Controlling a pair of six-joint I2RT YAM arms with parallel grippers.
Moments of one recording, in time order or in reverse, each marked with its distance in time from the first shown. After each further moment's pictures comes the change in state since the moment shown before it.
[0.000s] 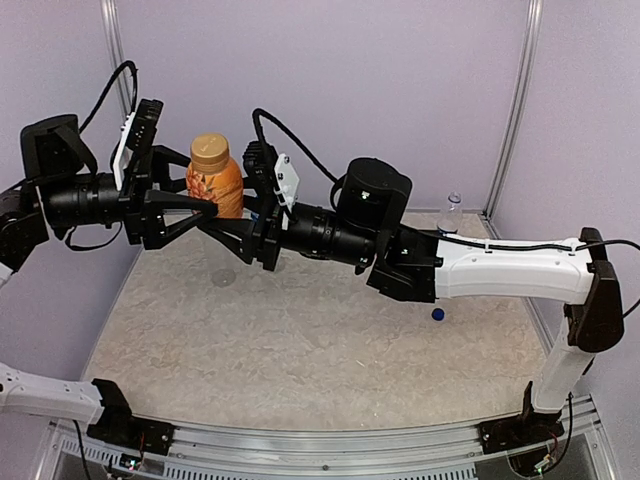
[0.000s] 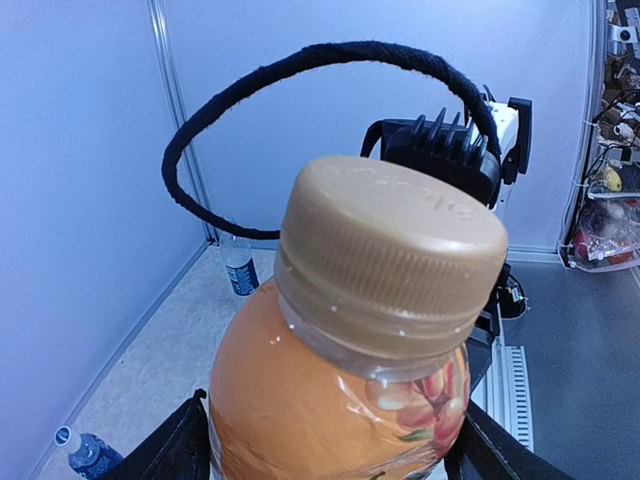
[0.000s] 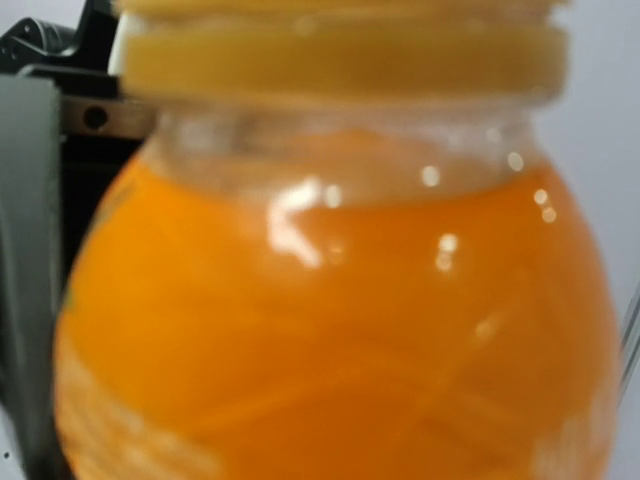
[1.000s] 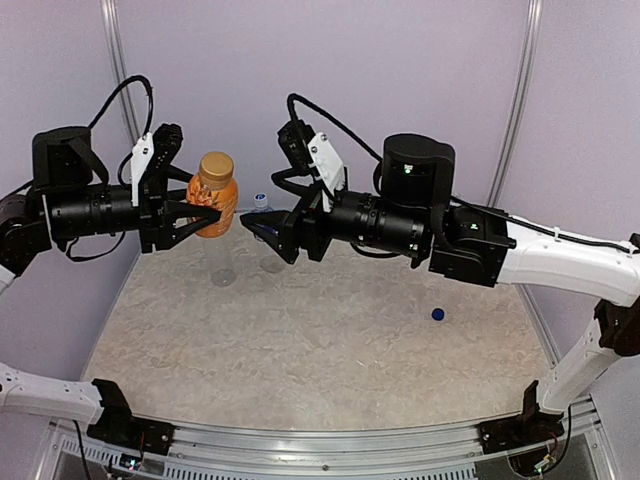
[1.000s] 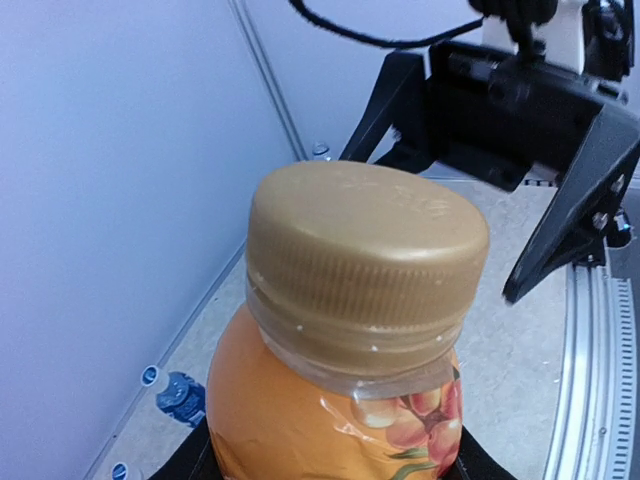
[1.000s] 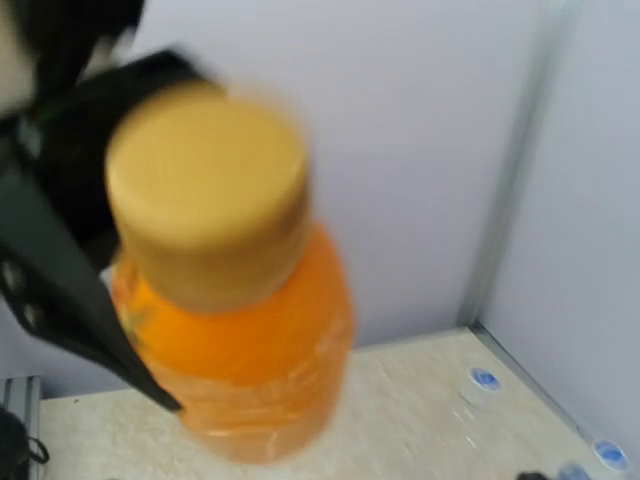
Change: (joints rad) left arm -0.026 -0.013 -0.030 -0.084 -0.251 0.173; right arm 0.011 -0.200 -0.018 -0.424 0.252 0.058
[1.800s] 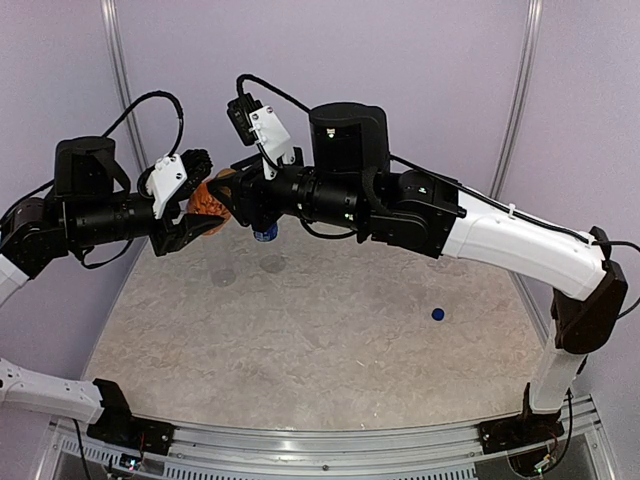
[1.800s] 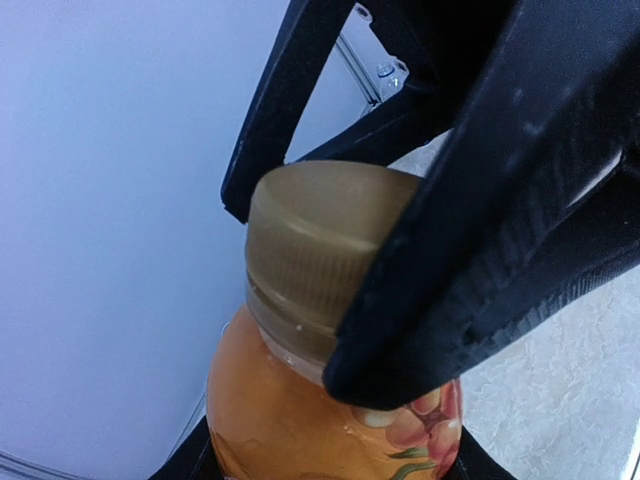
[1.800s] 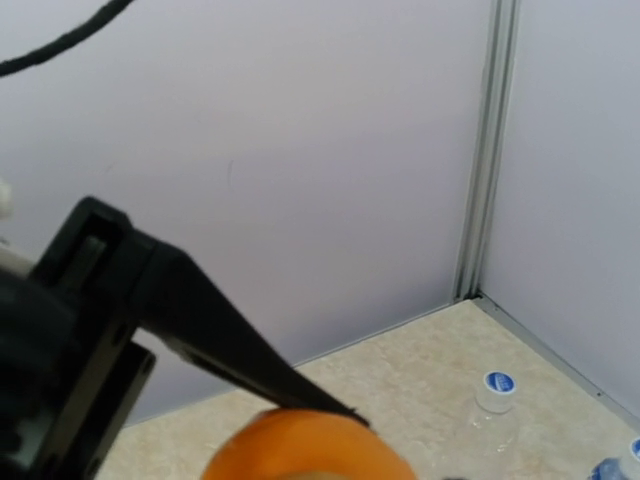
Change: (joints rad) left arm -0.039 0.027 -0.055 0.001 -0.304 0.224; right arm 0.017 0.280 0.471 -0.266 0.153 0.157
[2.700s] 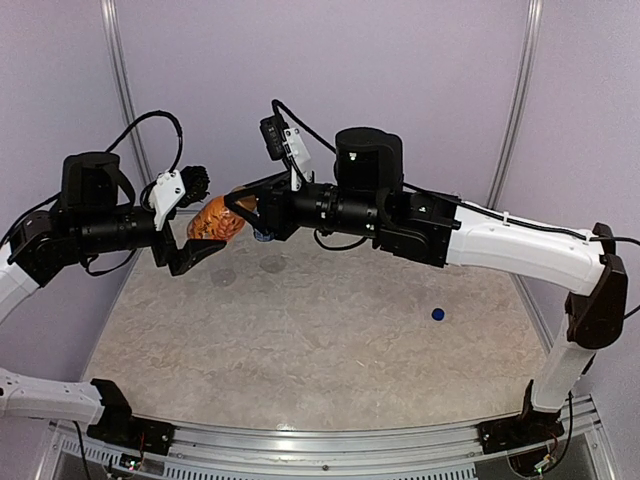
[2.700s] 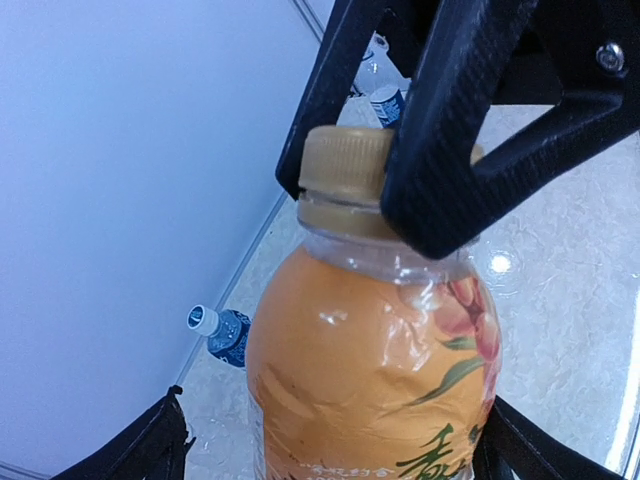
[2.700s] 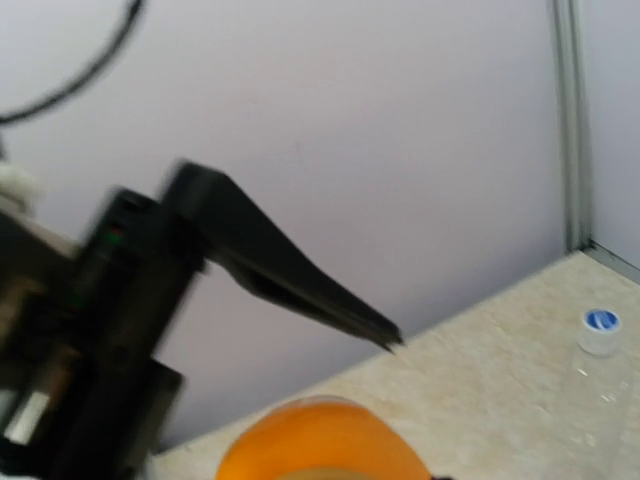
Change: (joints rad) left arm 0.122 -0.038 -0.121 0.052 0.154 0.010; right arm -0.096 -0.076 -0.271 0.216 -0.267 0.238
